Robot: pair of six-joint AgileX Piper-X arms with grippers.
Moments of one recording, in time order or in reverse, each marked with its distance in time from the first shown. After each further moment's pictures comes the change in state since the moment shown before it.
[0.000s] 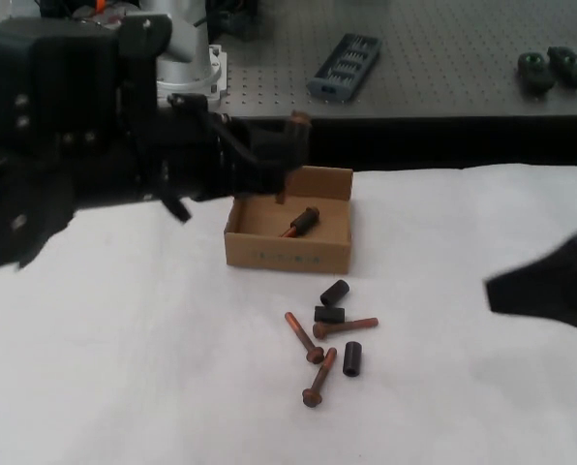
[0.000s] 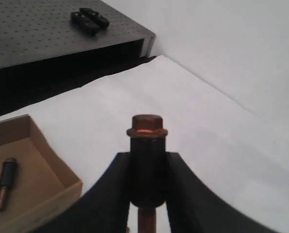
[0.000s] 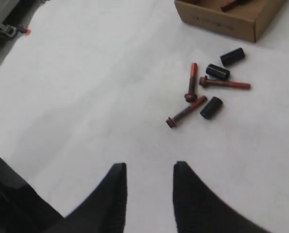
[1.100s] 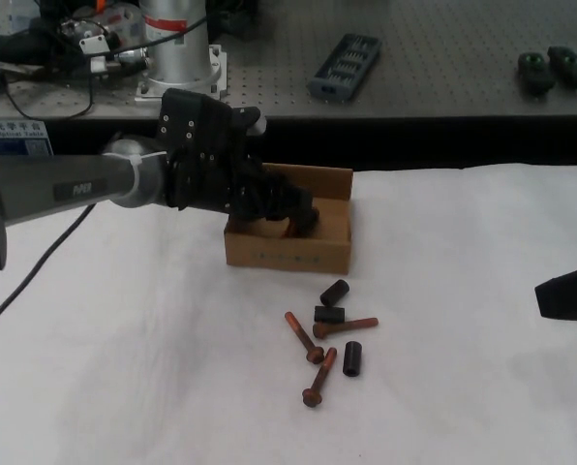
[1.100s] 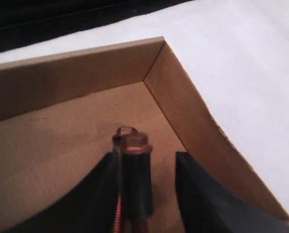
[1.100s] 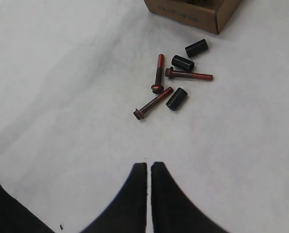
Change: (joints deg) left arm 3.6 45.5 -40.4 15.2 -2.8 3.9; right arm -5.4 1.0 0.0 2.3 0.2 -6.1
